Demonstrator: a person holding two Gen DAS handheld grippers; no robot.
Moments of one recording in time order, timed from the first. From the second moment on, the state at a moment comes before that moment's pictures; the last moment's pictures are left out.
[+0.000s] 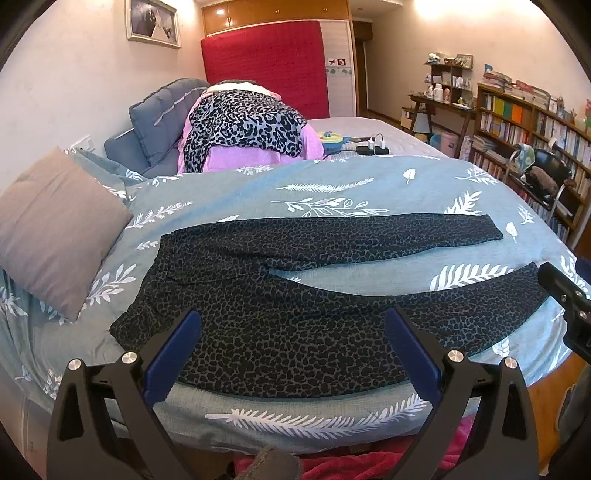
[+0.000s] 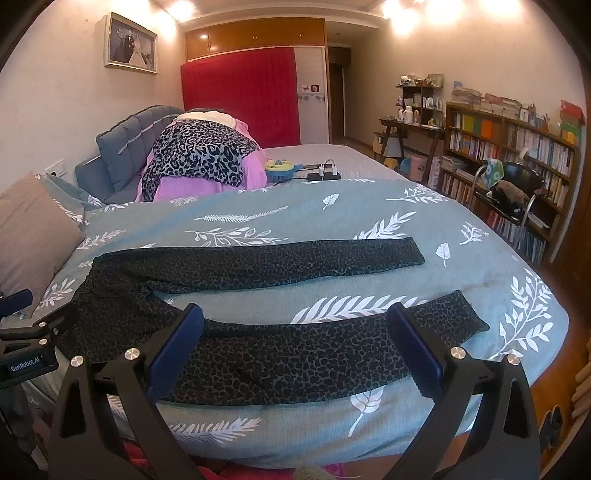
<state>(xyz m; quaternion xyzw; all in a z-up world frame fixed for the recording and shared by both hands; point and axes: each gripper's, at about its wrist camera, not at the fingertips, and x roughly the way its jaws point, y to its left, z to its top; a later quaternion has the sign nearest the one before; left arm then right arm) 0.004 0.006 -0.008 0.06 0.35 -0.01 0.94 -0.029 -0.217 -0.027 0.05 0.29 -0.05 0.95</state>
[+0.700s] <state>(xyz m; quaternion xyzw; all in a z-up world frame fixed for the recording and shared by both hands) 0.007 0.007 -0.014 0.06 0.35 -0.01 0.93 -0.027 -0.219 -0.032 0.05 0.30 -0.05 0.95</state>
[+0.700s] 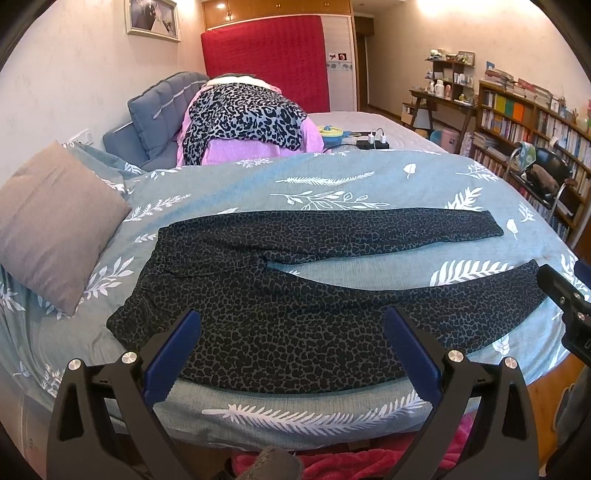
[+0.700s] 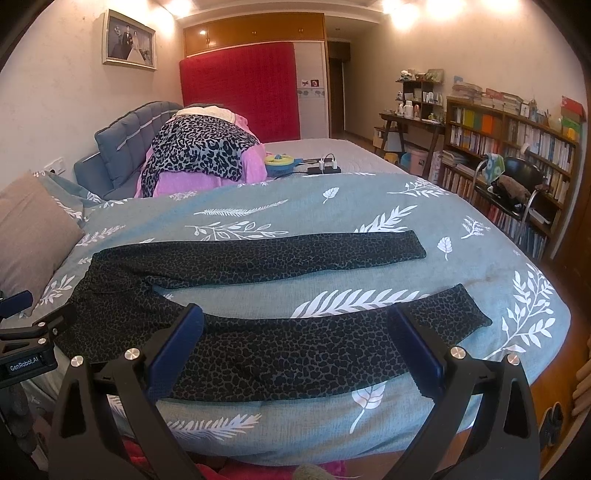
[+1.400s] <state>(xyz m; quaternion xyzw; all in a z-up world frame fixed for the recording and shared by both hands) 0.008 0.008 -0.018 0.06 0.36 -0.01 0.93 -0.026 -0.222 -0.038 0.06 0.30 -0.05 0.95</state>
